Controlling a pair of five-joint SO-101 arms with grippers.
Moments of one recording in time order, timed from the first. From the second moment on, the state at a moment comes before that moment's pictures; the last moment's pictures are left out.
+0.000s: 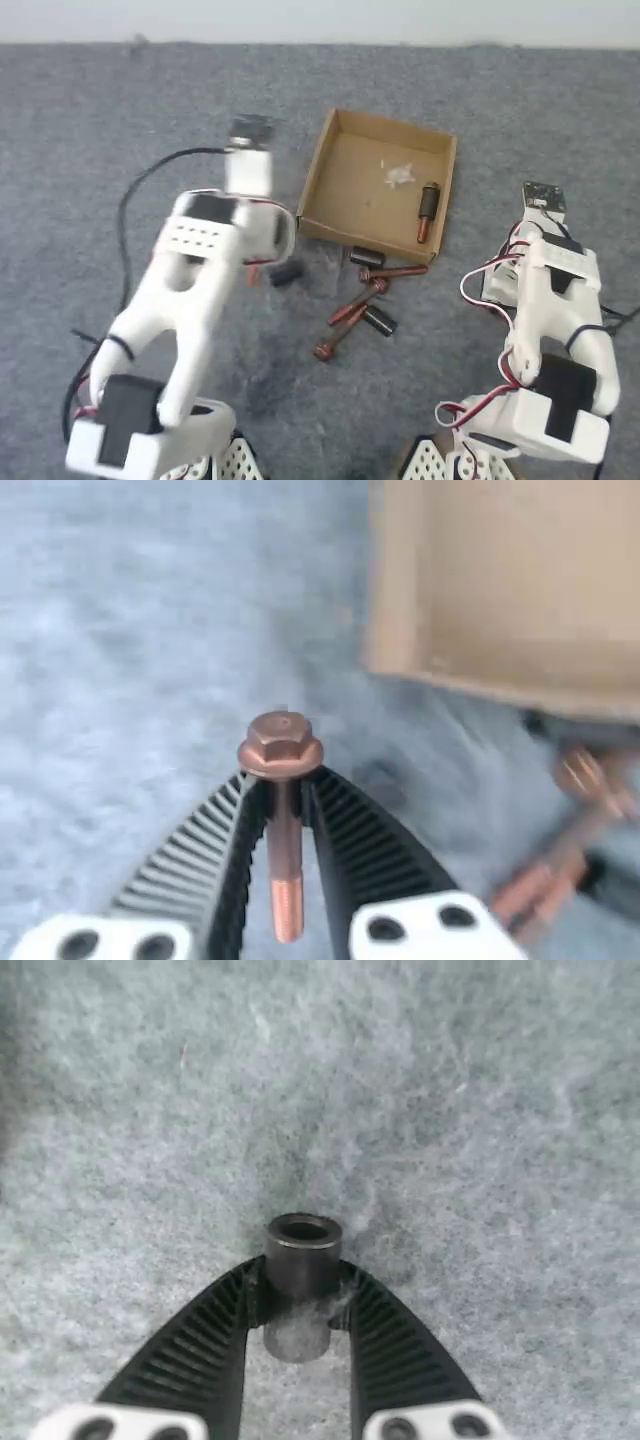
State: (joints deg) left arm 4.9 -10.7 34.8 59.2 9.6; right arm 17.1 -3.7 42.6 52.7 9.0
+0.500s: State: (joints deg) left arm -4.3 -10.8 45.1 30.8 25.4; right arm 14.7 -3.7 42.6 52.7 9.0
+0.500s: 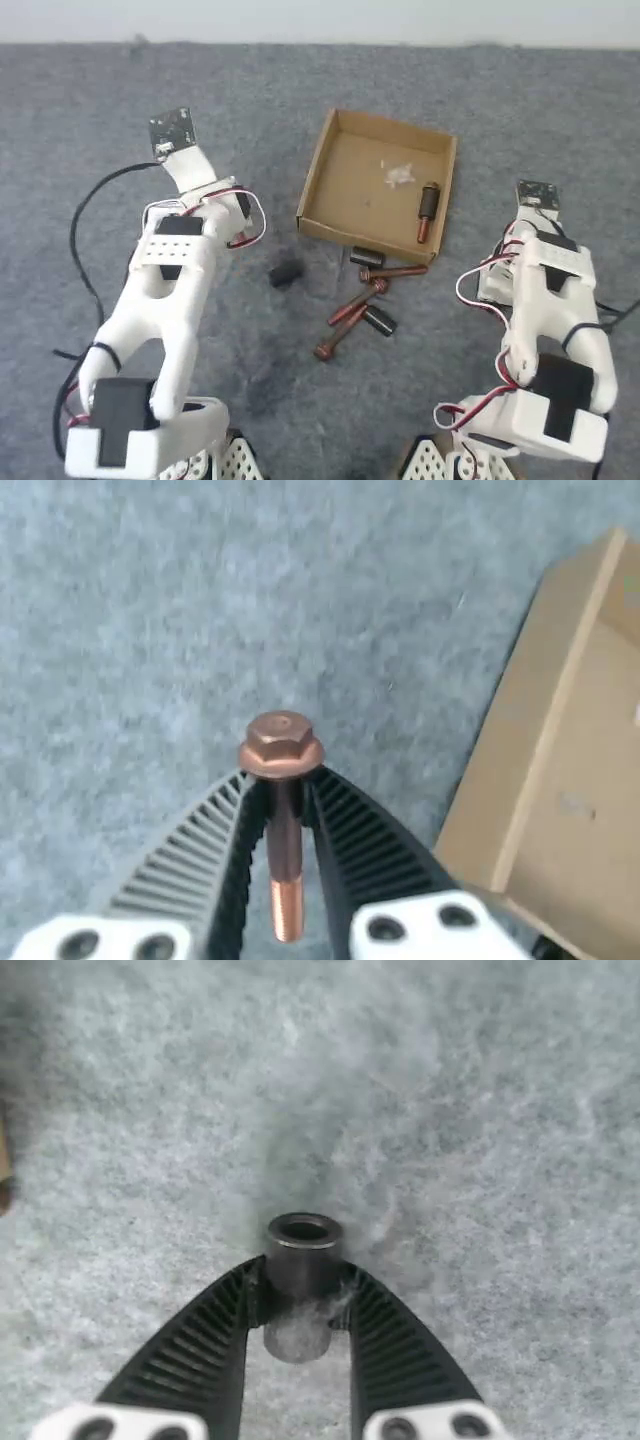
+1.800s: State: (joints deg) left arm -4.3 -1.4 45.2 21.1 25.5; right arm 0.4 2.0 36.0 -19.3 9.5
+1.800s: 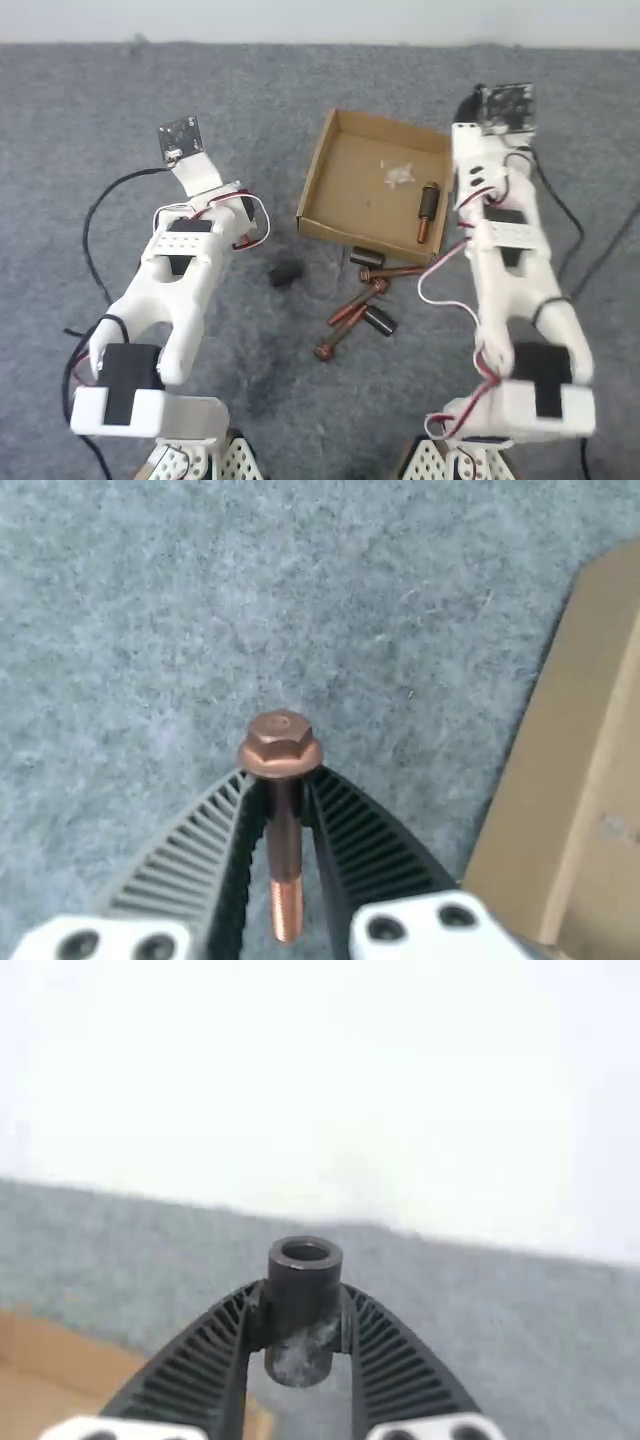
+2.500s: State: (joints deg) left arm -4.3 -1.4 45.2 21.0 25.5; right arm -7.9 23.2 55.0 -73.4 9.5
